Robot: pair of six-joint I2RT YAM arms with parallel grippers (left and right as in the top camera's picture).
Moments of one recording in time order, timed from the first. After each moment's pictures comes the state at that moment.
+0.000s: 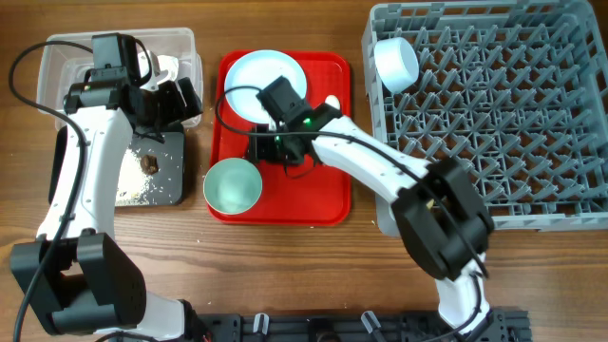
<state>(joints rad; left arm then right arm) 0.10 1.67 1.38 -0.86 0.16 -0.27 0.72 2.11 1.54 -0.56 -0.35 0.75</state>
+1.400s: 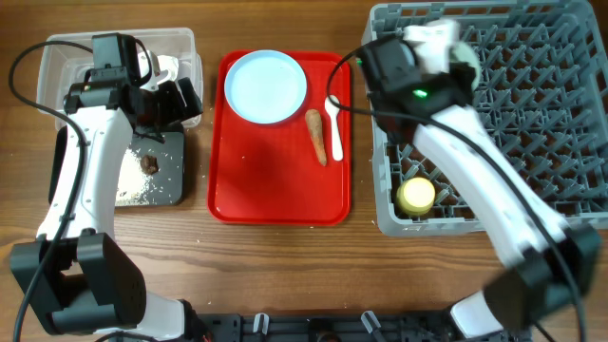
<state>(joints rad) 0.10 1.67 1.38 -0.86 0.16 -0.27 0.46 1.74 1.52 -0.97 1.22 0.10</state>
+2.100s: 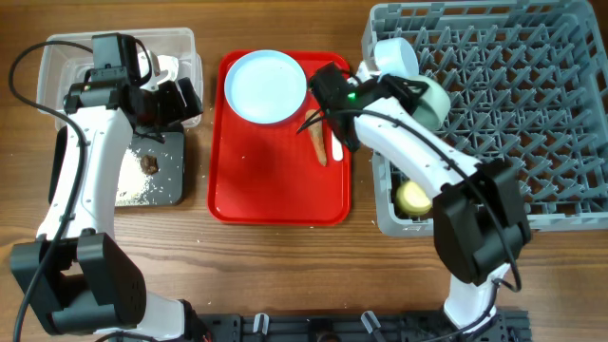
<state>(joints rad) 0.10 1.67 1.38 -0.86 0.16 -0.27 0.57 1.99 1.52 -0.99 1.20 -0.30</state>
